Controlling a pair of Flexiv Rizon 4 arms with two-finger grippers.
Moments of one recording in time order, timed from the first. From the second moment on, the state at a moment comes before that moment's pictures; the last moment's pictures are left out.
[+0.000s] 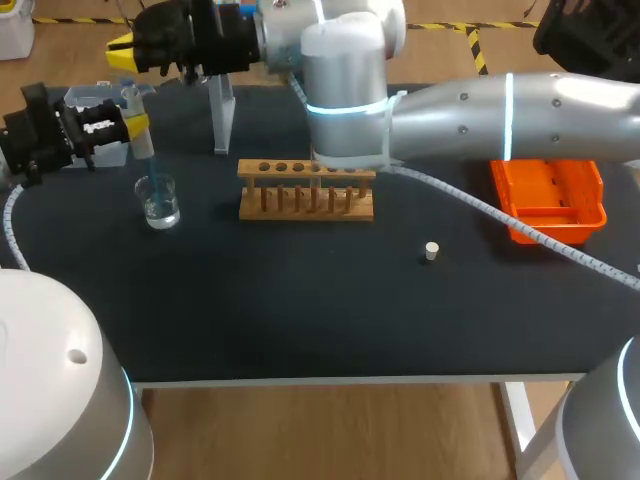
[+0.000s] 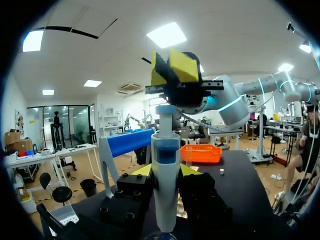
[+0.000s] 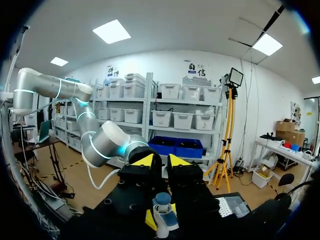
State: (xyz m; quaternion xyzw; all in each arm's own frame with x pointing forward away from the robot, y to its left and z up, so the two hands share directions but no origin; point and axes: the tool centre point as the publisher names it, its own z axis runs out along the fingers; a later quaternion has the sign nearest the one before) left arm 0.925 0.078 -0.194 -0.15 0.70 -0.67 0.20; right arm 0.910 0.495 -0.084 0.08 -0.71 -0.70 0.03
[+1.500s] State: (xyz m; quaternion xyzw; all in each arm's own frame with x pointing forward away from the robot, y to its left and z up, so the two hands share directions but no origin) left arm 0.925 0.078 -0.194 -0.15 0.70 -0.67 0.20; right arm 0.929 0.212 -0.172 0.03 -0.78 -0.63 -0.01
